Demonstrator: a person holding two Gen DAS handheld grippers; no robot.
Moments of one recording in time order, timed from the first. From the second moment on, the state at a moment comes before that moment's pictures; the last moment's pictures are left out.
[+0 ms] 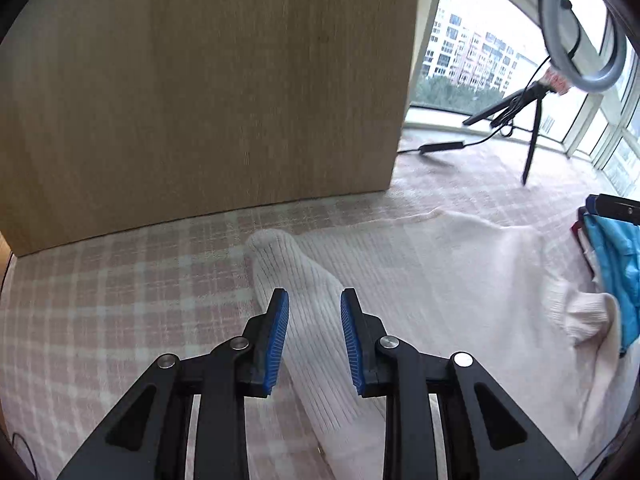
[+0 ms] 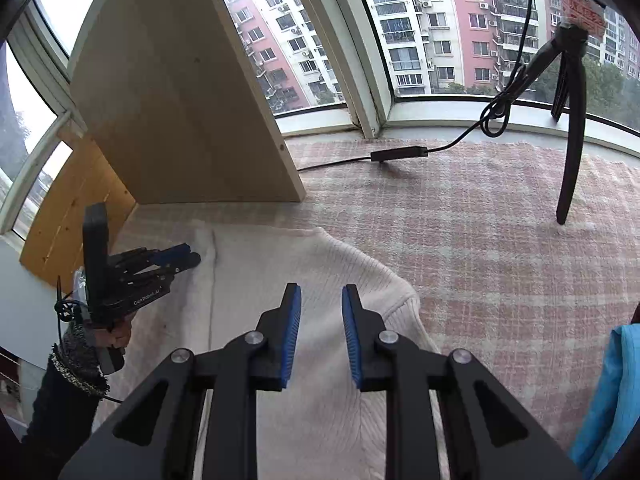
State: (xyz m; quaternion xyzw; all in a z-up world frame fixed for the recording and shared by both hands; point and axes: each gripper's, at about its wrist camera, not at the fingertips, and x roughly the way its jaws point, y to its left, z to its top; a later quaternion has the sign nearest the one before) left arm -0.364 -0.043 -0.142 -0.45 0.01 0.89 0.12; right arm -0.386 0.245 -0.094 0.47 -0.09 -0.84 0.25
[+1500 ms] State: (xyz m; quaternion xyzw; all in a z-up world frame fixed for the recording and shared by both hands) left arm -0.099 0.271 -0.142 -0.49 0.09 0.79 0.35; right arm -0.212 0.442 0.039 0.44 -0.01 -0.85 0.29
